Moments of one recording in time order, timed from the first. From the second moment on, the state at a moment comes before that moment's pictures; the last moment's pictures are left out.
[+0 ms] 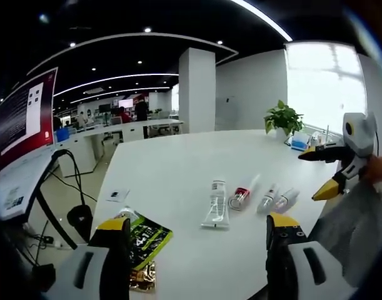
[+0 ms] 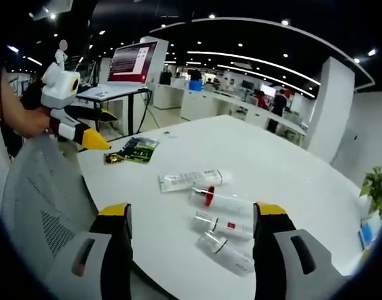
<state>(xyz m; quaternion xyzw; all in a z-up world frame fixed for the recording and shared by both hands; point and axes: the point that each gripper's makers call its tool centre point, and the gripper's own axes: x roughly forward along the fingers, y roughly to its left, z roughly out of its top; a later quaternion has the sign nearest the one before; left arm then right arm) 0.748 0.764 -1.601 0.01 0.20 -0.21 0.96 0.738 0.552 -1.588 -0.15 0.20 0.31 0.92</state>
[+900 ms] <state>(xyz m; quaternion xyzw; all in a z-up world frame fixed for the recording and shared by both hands) 0.740 0.762 -1.626 0.04 0.26 -0.21 0.94 0.830 0.574 -1.518 -0.34 0.16 0.43 0.82</state>
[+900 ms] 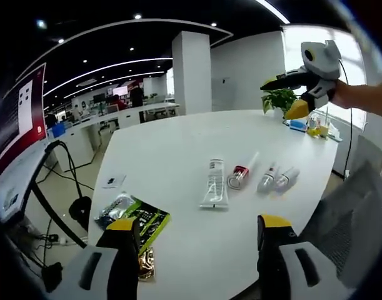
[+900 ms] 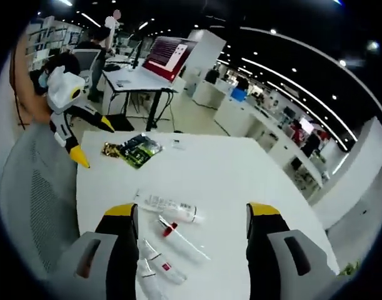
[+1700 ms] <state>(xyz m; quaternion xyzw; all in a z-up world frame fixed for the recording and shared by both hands) 0.742 0.775 -1.631 0.02 0.27 -0.19 0.94 0.889 0.621 -1.571 -0.53 0.21 0.54 0.61</state>
